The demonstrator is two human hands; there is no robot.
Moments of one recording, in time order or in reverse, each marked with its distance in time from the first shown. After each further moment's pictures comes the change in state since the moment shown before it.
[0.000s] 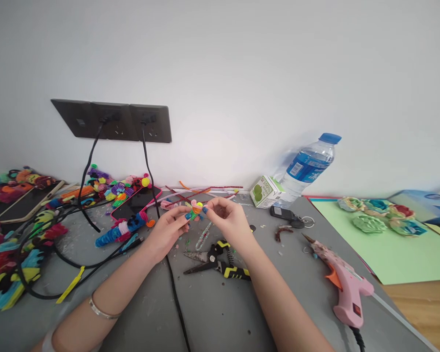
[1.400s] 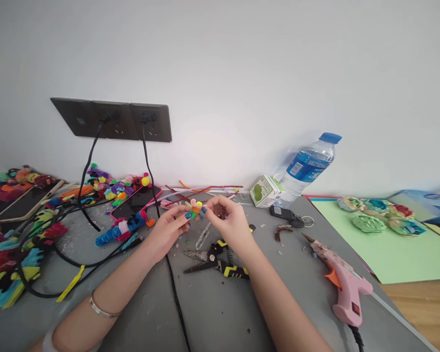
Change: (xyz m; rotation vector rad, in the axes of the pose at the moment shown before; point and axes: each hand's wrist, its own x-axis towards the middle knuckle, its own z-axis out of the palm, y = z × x) left_hand -0.001 0.001 0.000 -0.008 0.001 -0.015; right_hand -0.002 -0.004 0.002 -0.095 0.035 -0.072
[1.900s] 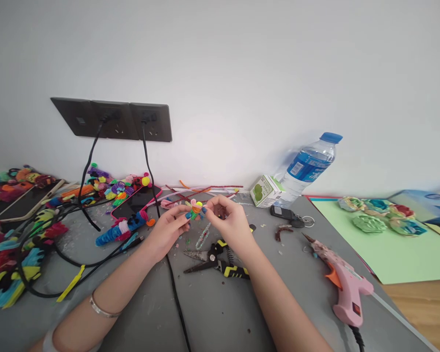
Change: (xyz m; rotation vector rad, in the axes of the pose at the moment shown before) left_hand 0.000 0.000 0.000 -0.008 0.000 0.000; right_hand -0.001 0.000 -0.001 -0.022 -0.014 -0.008
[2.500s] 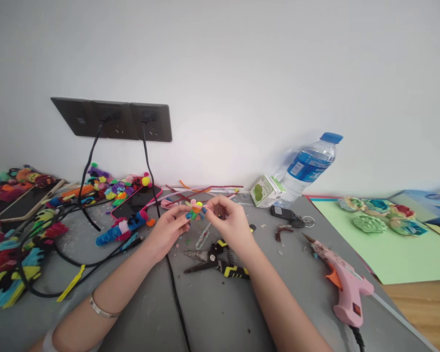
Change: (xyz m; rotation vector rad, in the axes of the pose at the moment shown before) left_hand 0.002 -0.003 -0.001 0.009 -0.010 0.012; right_hand -0.001 0.000 0.000 -0.017 0.003 -0.016
